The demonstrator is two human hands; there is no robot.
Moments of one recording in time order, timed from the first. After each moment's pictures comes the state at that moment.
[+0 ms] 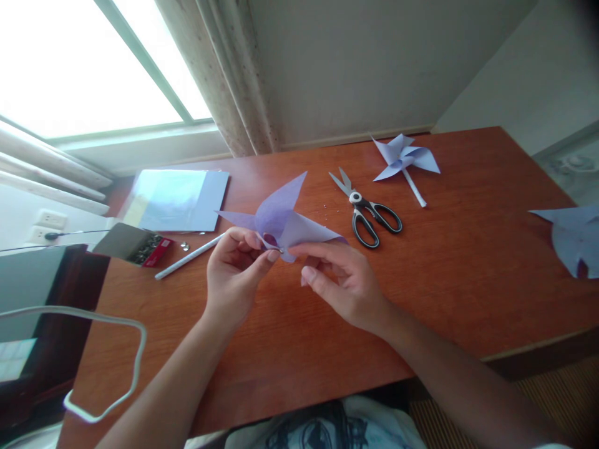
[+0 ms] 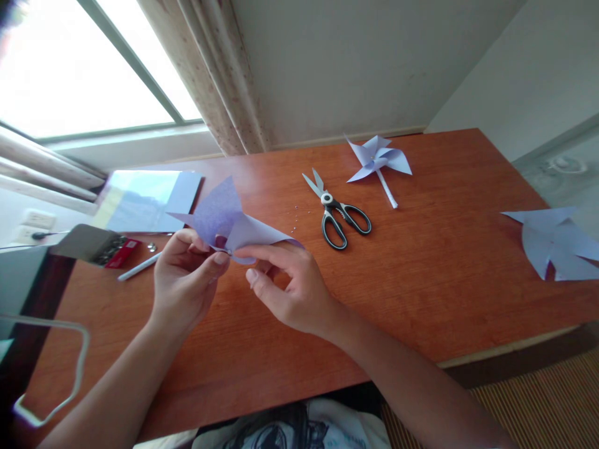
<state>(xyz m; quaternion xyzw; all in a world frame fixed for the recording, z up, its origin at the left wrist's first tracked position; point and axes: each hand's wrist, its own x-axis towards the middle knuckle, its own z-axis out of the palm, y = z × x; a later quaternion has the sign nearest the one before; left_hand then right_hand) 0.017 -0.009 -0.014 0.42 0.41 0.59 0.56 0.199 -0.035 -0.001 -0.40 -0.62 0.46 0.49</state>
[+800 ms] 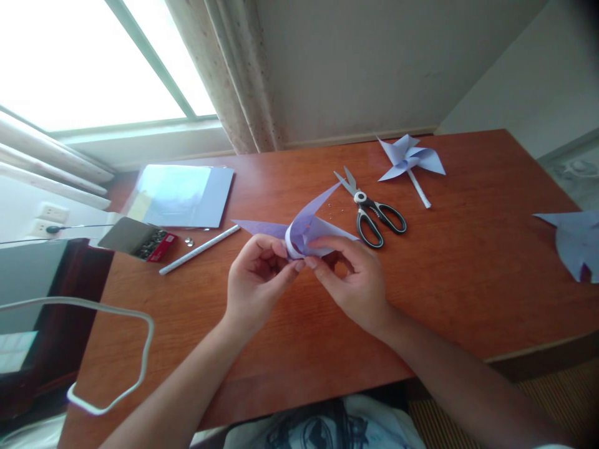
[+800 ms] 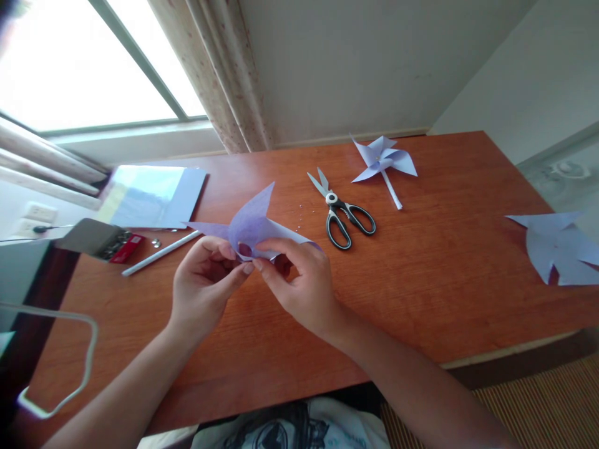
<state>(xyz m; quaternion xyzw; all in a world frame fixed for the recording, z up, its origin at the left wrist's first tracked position) 0.034 -0.025 -0.005 0.44 0.42 0.55 0.57 0.194 -0.035 -0.005 -0.49 -0.64 0.29 0.52</state>
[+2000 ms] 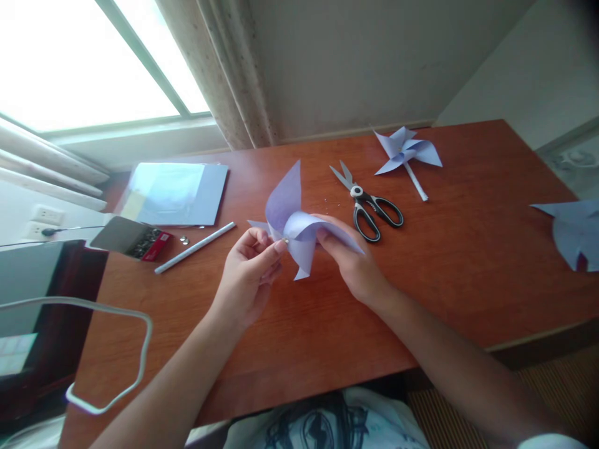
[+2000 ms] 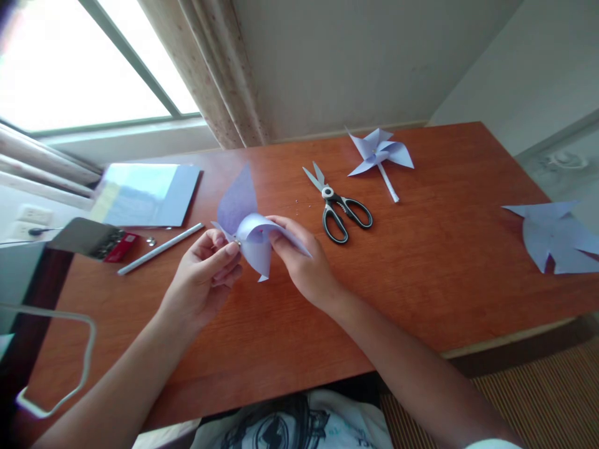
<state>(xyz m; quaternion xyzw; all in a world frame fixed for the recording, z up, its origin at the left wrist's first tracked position) 0.029 -0.016 -0.001 0.25 0.43 0.50 0.71 0.200 -0.016 -0.016 -0.44 -0.45 0.59 0.51</state>
